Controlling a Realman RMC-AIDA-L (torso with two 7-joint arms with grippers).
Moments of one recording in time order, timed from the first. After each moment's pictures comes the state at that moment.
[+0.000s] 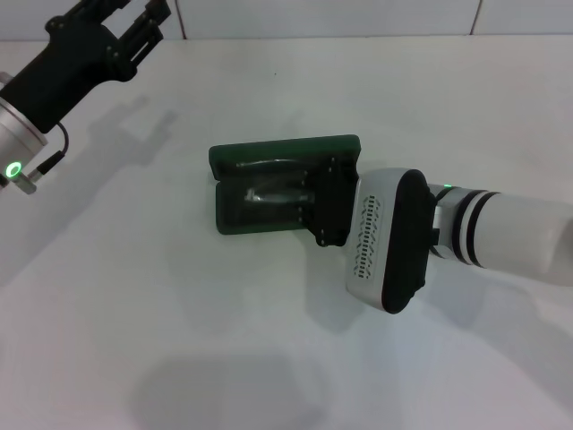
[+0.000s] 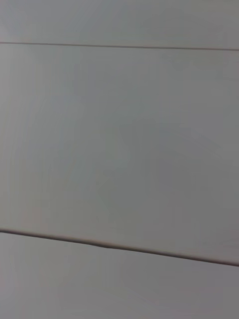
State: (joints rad) left arm -0.68 -2.06 2.84 -0.26 -0.99 1.50 -0.81; right arm 0.49 2.03 -2.18 -1.03 -1.55 -0.24 1.16
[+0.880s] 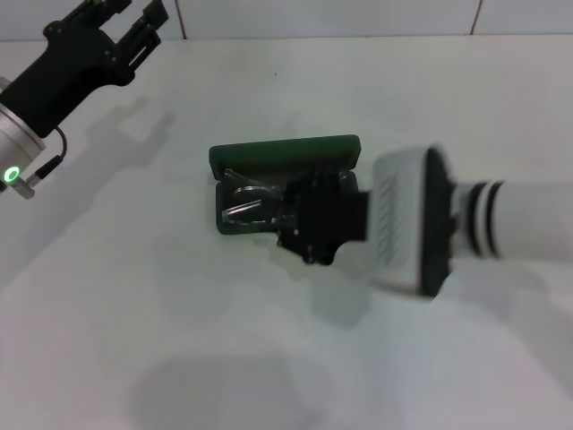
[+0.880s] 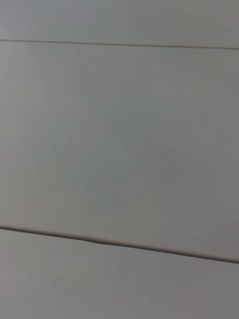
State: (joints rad) left arm -0.67 -2.06 2.84 -0.26 -0.99 1.50 -0.81; right arm 0.49 2.03 -2.02 -1.06 -1.49 -0.58 1.16
